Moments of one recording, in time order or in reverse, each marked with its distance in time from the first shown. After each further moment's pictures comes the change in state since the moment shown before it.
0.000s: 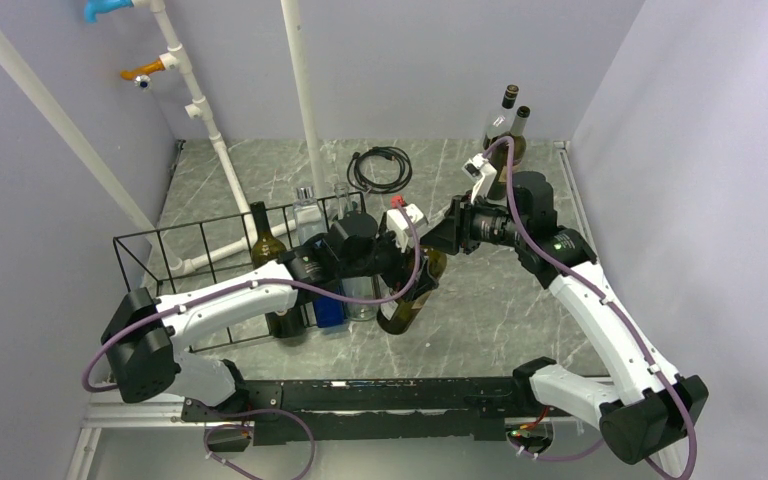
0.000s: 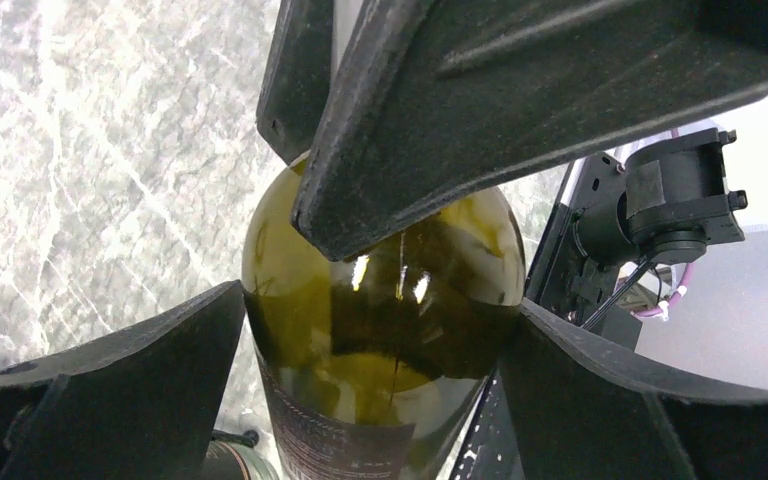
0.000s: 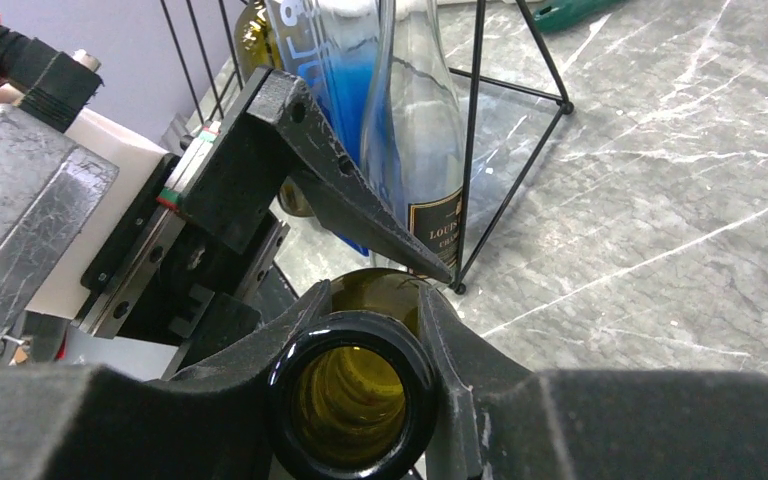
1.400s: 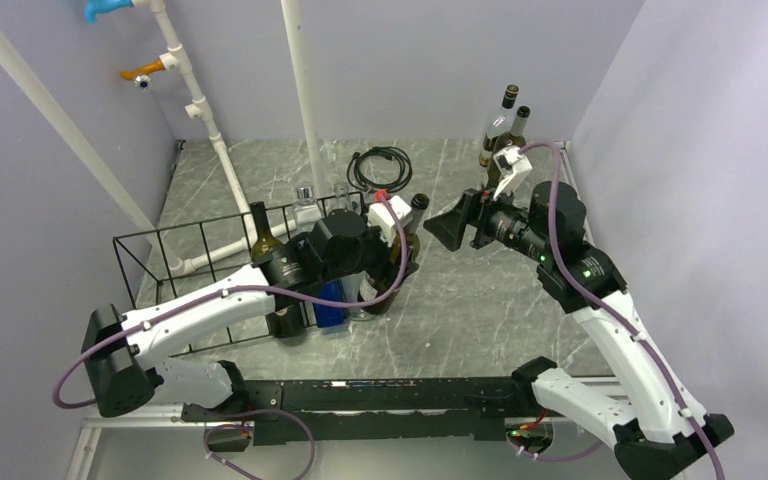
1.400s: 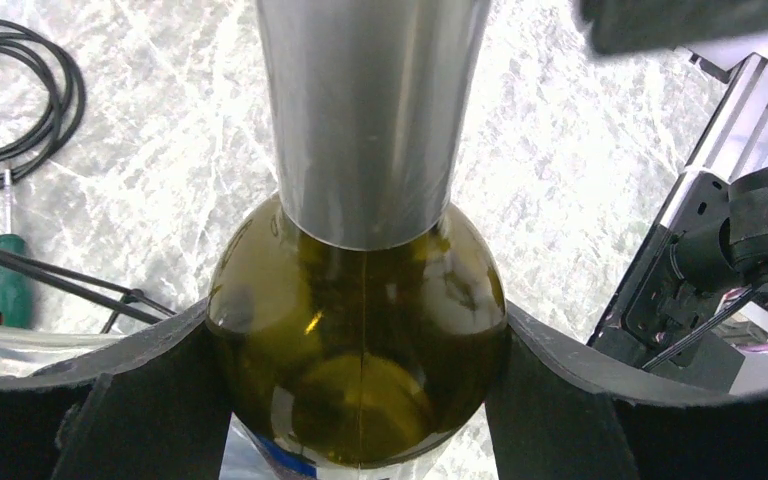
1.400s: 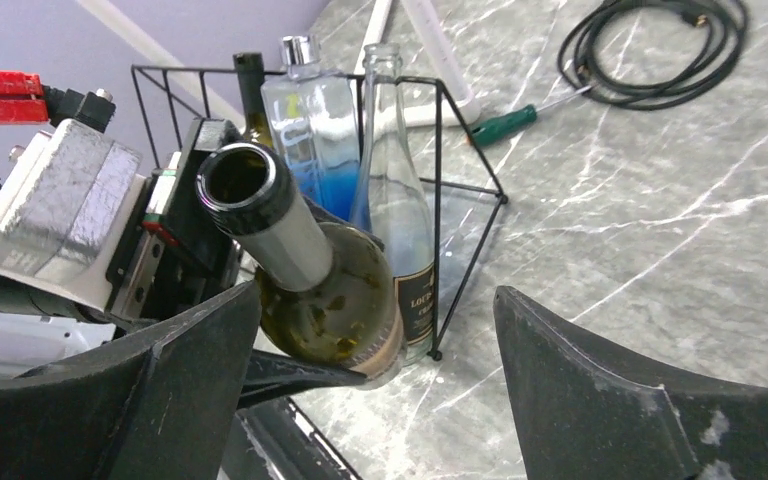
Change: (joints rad) left arm -0.017 -0.096 0.058 -0.171 -0.239 0.084; right arm 0.080 -0.129 0.058 0.019 0.279 0.079
